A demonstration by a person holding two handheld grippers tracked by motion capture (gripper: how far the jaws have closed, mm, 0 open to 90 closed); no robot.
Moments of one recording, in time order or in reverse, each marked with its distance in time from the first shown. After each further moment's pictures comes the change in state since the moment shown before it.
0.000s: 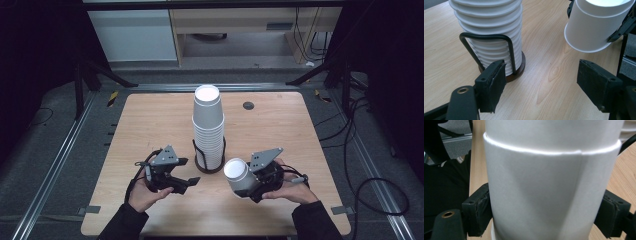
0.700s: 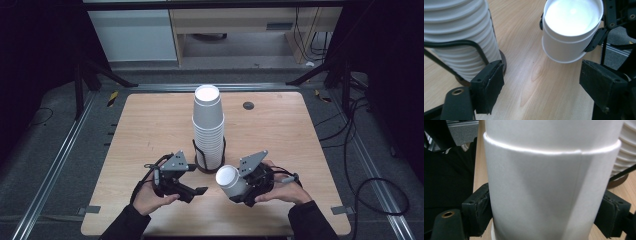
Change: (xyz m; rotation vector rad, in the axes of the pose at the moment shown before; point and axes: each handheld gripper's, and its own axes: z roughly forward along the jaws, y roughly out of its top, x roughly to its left) left arm -0.019 0.006 0.012 0.032 -0.099 0.061; right arm 0.005 0.007 0.023 0.087 0.070 -0.053
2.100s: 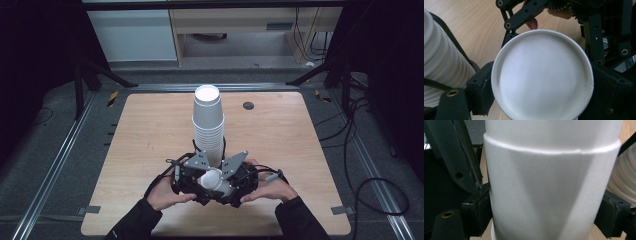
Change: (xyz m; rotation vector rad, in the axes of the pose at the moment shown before) left arm -0.012 0.031 0.033 0.100 -0.122 0.059; right arm 0.007 0.034 0.023 0.035 0.037 -0.087
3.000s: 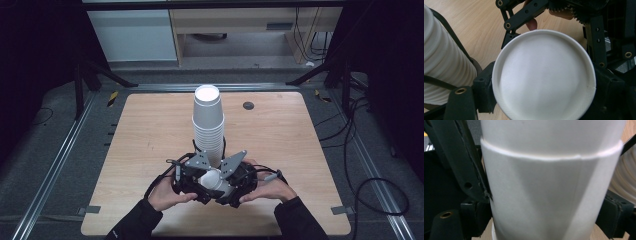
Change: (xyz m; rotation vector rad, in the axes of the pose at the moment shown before) left arm 0.000 0.000 0.000 0.009 0.009 -0.018; right arm -0.002 0.000 0.003 0.002 0.013 0.020
